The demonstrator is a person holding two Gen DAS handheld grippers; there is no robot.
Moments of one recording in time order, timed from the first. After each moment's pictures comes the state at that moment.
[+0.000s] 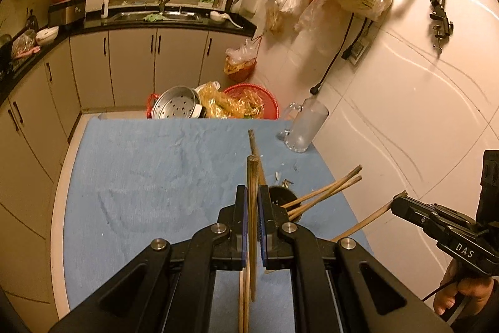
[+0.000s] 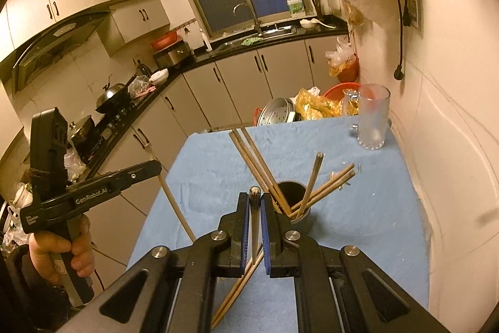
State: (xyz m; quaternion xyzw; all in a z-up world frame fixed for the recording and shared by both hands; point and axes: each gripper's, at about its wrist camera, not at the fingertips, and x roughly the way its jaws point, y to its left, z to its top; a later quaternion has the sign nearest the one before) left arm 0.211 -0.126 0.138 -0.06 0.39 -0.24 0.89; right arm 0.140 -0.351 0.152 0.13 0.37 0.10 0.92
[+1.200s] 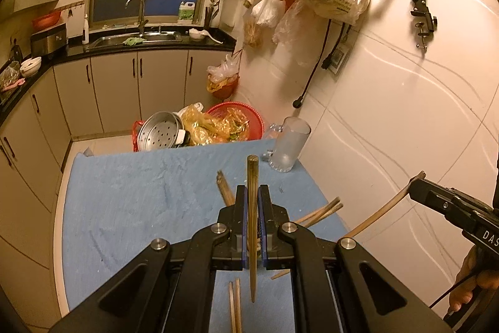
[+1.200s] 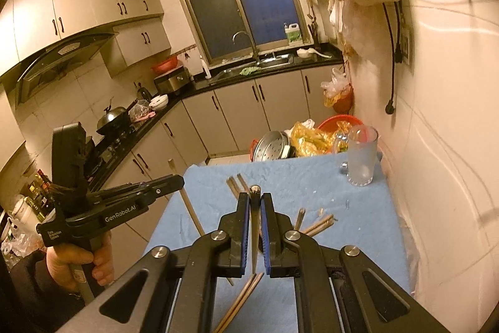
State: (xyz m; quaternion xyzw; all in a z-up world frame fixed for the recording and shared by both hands) left arm 0.229 -0.164 0.171 -0.03 0.36 -0.27 0.89; right arm 0.136 -0.367 0.207 0.12 0.31 0.09 0.94
